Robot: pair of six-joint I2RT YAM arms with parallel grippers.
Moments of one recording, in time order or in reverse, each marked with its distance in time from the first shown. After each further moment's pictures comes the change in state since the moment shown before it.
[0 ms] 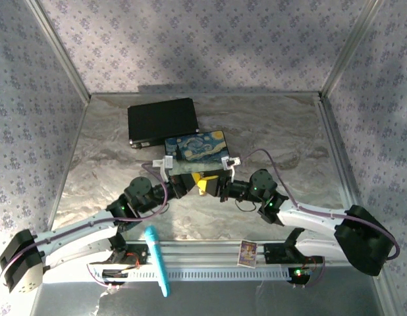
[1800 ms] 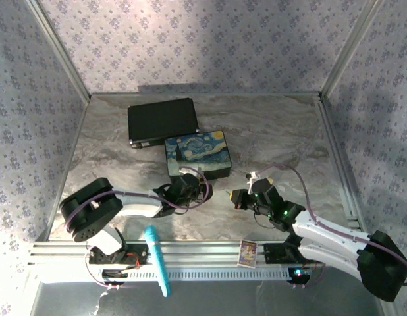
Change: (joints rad) left arm -0.045 0.715 0.177 -0.118 -0.238 0.245; right arm -0.064 -0.266 -0.108 -0.815 0.453 -0.100
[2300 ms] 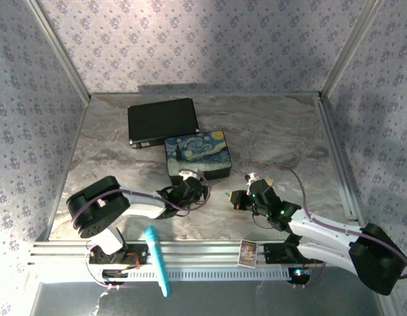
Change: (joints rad) left arm -0.028 0.050 -0.002 0.011 -0.069 -0.072; right arm -0.001 0.075 -0.025 0.074 0.003 0.044
